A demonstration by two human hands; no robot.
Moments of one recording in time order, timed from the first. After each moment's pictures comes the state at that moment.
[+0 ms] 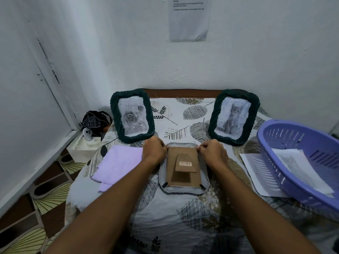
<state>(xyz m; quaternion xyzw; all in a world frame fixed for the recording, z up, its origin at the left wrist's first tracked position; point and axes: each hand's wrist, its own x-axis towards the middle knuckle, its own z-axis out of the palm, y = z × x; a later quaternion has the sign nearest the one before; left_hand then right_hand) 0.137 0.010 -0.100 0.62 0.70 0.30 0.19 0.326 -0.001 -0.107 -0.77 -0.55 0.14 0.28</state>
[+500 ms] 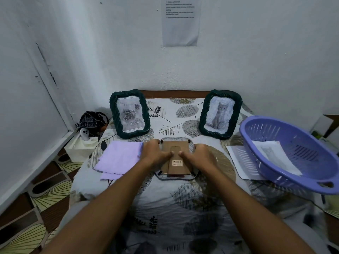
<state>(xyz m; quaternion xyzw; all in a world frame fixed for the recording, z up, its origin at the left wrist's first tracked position) 0.148 -0.053 -0.082 0.63 0.67 0.29 0.25 0.314 -0.060 -0.103 -0.75 -0.58 0.19 0.25</state>
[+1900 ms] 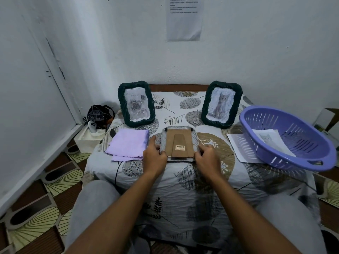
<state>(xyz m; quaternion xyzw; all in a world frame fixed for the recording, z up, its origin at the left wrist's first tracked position) 0.142 -0.127 -0.112 0.55 0.64 0.46 0.27 0.314 -0.126 -0.130 -0.69 -0.59 0.17 0.38</state>
